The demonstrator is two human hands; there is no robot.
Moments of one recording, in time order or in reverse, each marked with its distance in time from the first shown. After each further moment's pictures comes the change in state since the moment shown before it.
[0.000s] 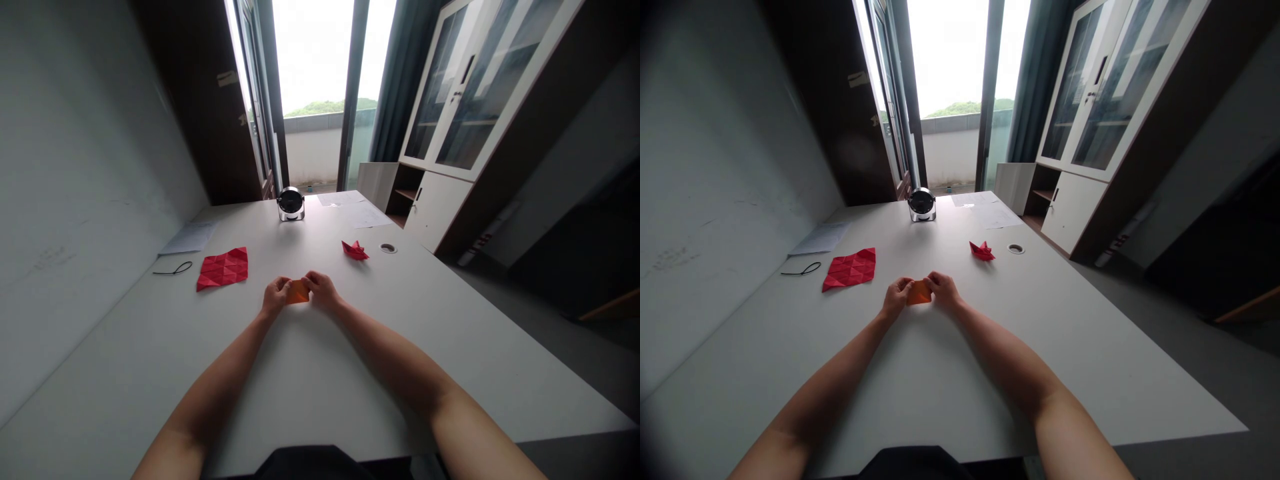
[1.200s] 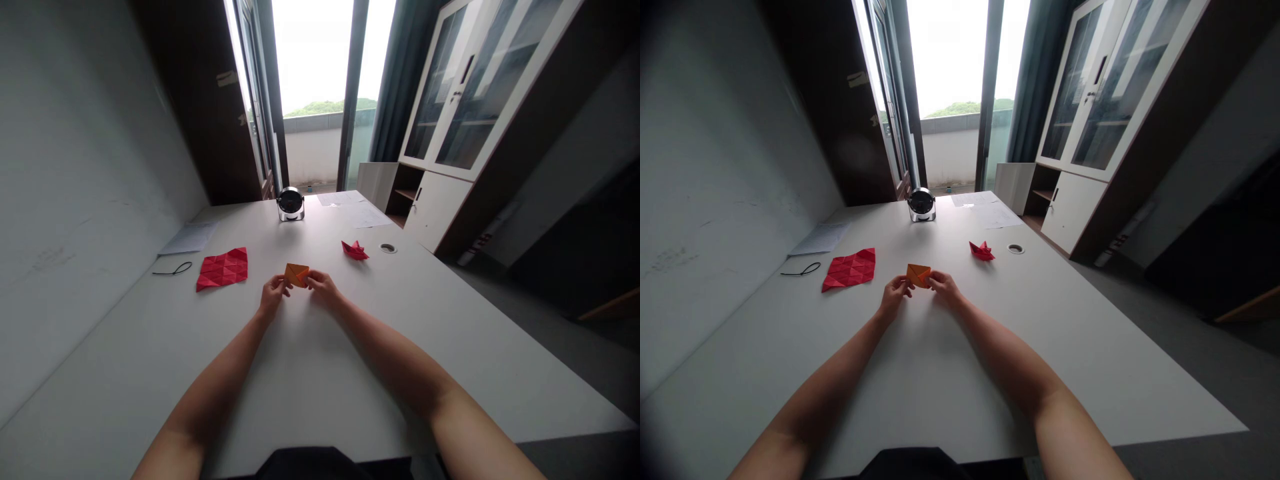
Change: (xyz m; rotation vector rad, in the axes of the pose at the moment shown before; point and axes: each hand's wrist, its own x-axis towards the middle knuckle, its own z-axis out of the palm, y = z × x) left_hand 0.012 -0.014 -0.005 -0.212 -0.035 -0.007; right_hand 0.005 -0.004 -0.008 0.334 -0.124 0.017
